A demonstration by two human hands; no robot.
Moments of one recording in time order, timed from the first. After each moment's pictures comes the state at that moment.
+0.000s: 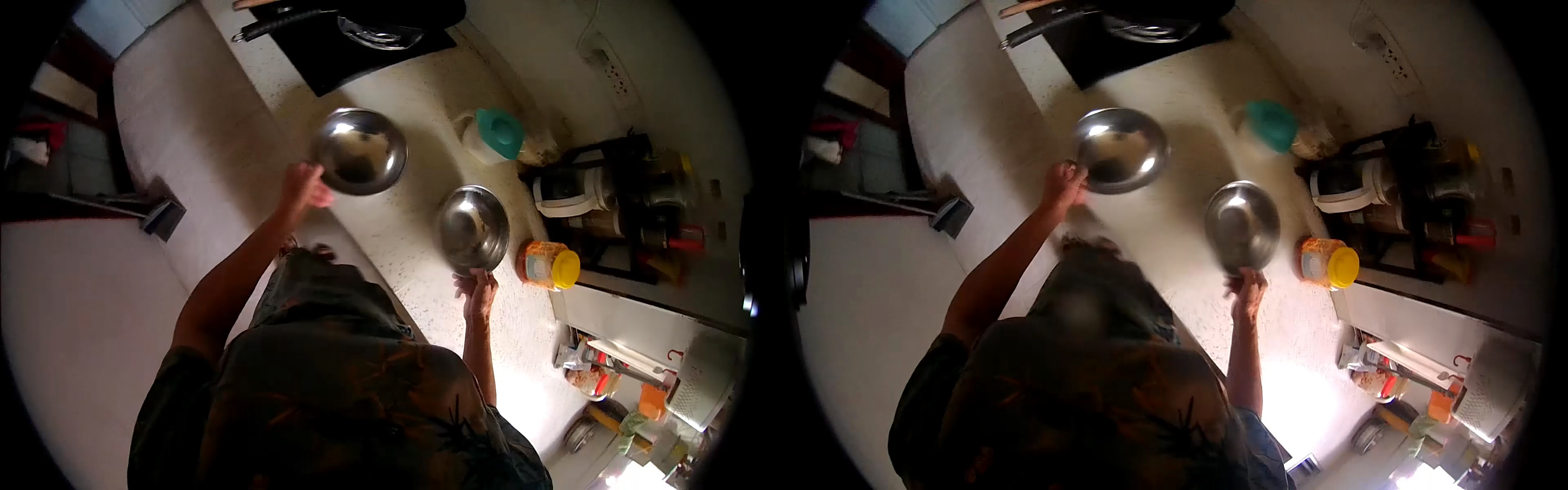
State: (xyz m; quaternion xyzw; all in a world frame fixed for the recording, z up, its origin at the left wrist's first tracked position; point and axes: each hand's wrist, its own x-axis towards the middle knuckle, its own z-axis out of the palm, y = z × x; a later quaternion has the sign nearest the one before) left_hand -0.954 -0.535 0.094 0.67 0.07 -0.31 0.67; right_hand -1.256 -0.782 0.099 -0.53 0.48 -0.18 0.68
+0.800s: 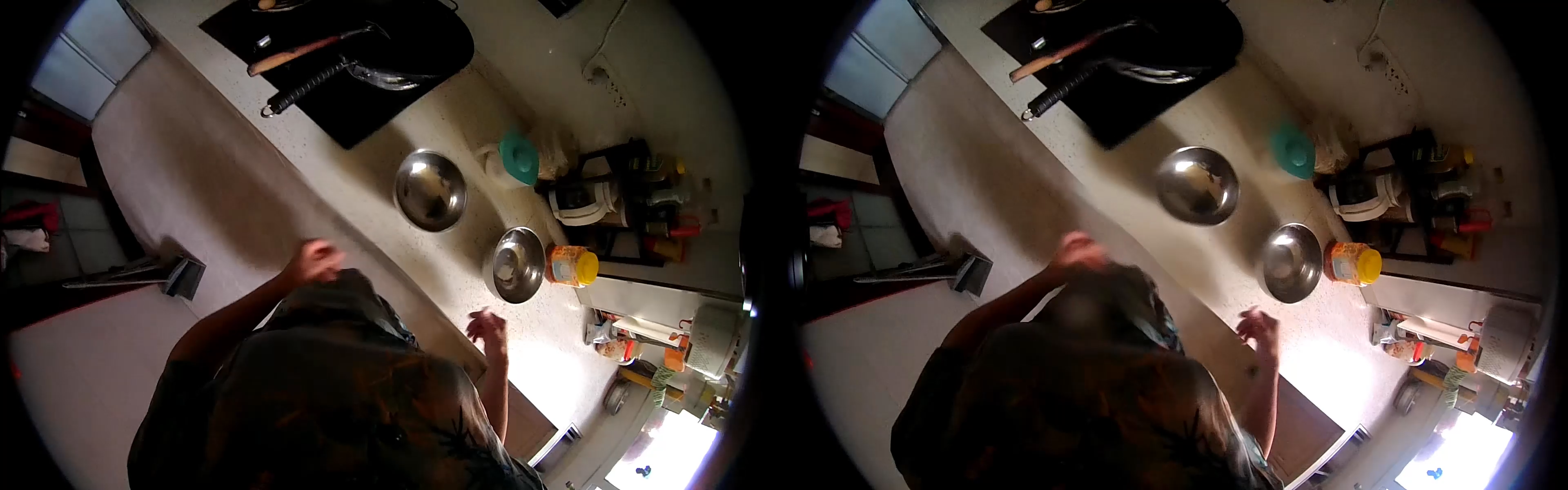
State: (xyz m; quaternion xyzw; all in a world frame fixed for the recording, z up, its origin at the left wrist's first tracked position) left_hand -0.883 -0.429 0.072 0.66 -0.33 -0.44 0.51; right_hand -1.253 -0.684 0.121 -0.56 0.47 -0.03 0.68
